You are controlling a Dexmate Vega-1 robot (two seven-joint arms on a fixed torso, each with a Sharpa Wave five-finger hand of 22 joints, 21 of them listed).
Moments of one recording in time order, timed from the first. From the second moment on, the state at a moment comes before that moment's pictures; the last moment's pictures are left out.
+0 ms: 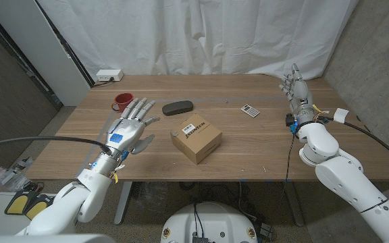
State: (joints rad) left arm 1.75 0.95 0.05 -2.27 1.03 0.36 0.44; left_hand 1.09 0.01 0.27 -0.15 0.26 0.57 -0.17 0.26 0.20 -0.08 -0.11 0.20 0.19 -0.16 -0.04 0.17 0.18 -0.10 0.08 0.19 0.18; right arm -1.28 -0.63 -0.12 -2.06 0.52 0.03 -0.46; right_hand 0.23 0.02 0.22 -0.05 0.19 0.21 0.07 0.20 0.18 0.22 0.11 0.22 0.18 0.11 0.06 0.18 0.18 0.20 -0.02 0.26 0.18
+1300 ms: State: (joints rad) left arm 1.57 0.96 0.24 -2.14 1.00 0.28 0.55; left_hand 1.15 0.02 0.27 -0.15 0.24 0.74 -0.21 0.29 0.19 -0.02 -0.14 0.21 0.19 -0.11 -0.03 0.19 0.18 -0.09 0.08 0.20 0.18; right arm -1.30 -0.62 -0.10 -2.07 0.51 0.05 -0.47; right_hand 0.23 0.02 0.22 -0.05 0.19 0.22 0.07 0.20 0.19 0.23 0.11 0.22 0.18 0.12 0.05 0.18 0.18 0.21 -0.02 0.25 0.18
